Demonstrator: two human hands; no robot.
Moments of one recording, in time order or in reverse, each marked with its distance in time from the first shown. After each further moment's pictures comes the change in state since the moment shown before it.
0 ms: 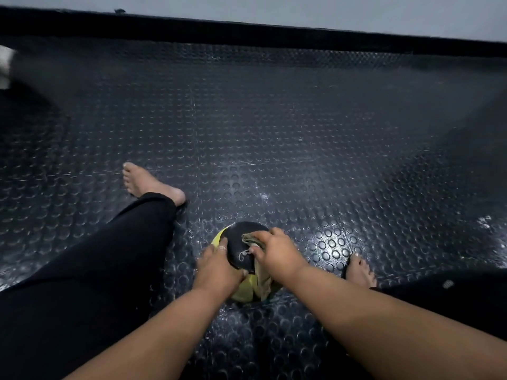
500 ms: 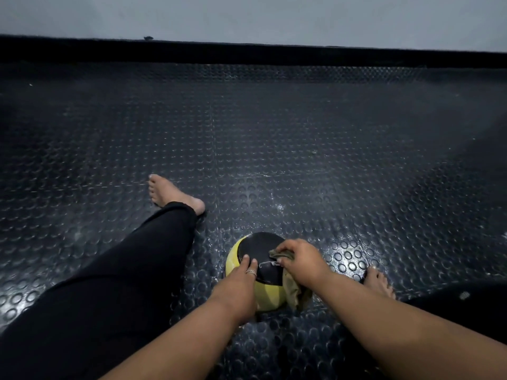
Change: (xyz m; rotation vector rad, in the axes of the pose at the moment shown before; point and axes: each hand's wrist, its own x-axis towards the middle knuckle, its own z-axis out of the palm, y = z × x) left_hand -0.027 -0.006 -0.012 0.431 -0.222 0.277; right_hand -0.006 0.008 -0.014 0.021 0.026 0.051
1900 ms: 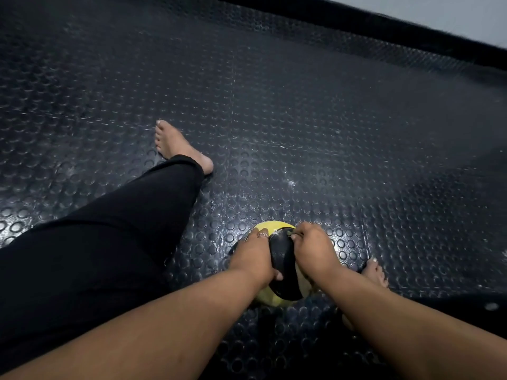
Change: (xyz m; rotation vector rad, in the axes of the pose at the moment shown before) left_hand 0.031 0.010 0.017 -0.387 0.098 -0.147; right_hand 0.008 0.004 0.025 -0.160 0.106 0.081
